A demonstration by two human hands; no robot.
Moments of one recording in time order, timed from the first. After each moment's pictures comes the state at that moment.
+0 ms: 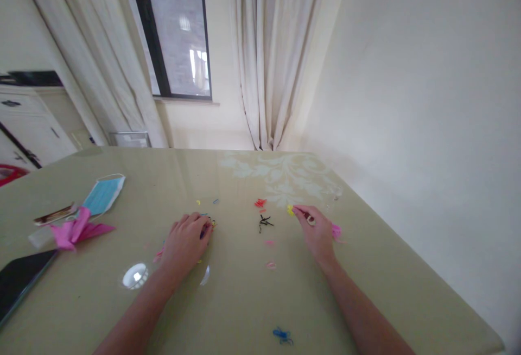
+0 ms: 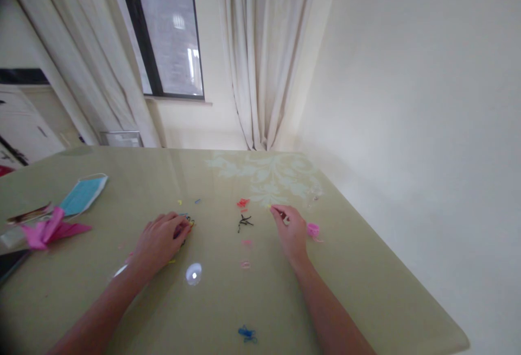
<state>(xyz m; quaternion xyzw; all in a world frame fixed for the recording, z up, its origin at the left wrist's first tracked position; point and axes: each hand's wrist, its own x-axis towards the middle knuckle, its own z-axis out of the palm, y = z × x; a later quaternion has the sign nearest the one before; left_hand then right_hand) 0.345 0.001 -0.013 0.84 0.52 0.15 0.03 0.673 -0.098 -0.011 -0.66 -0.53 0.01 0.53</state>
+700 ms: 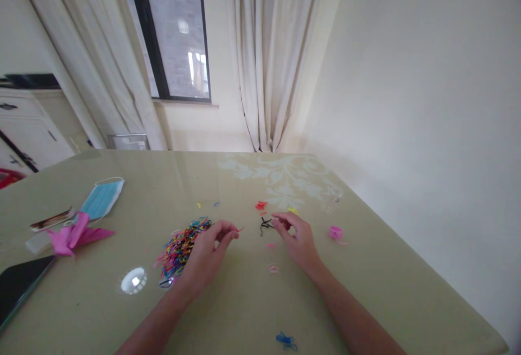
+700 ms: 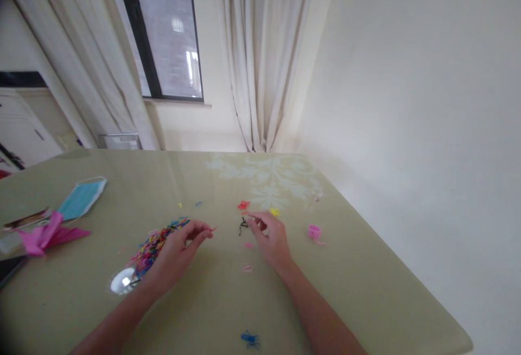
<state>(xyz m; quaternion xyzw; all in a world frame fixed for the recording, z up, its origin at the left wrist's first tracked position) 0.383 -0.027 -0.011 0.74 0.40 0.37 0.39 0.635 -0.092 -0.015 -0.60 -0.62 0.10 0.49</state>
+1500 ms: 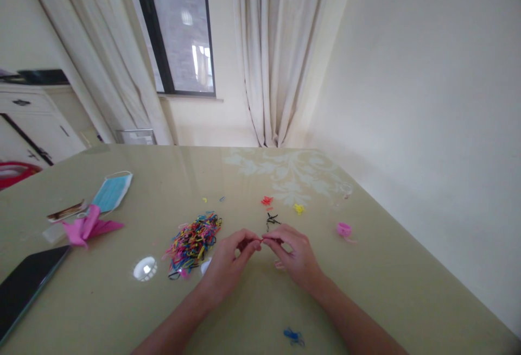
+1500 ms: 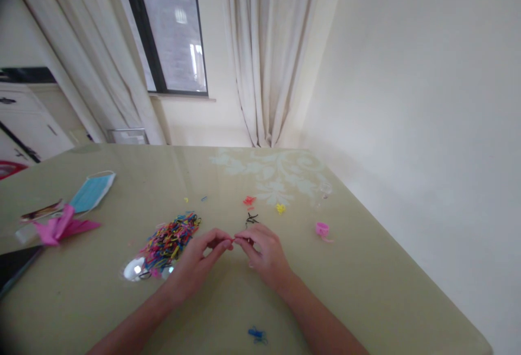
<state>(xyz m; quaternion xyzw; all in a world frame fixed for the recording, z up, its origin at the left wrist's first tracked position) 0.403 -0.059 -0.009 0.75 0.35 0.32 0.46 0.599 -0.113 -0.013 -0.50 -0.71 0.11 0.49</state>
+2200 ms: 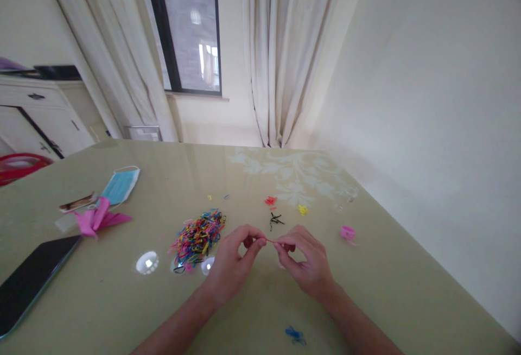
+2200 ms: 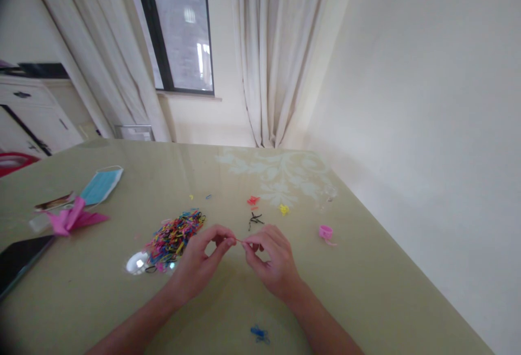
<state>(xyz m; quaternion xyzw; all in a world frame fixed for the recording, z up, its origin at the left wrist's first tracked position) 0.404 -0.070 0.002 0.76 0.36 0.39 0.37 0.598 -0.130 0.006 -0.45 -0.73 -0.01 0.52</state>
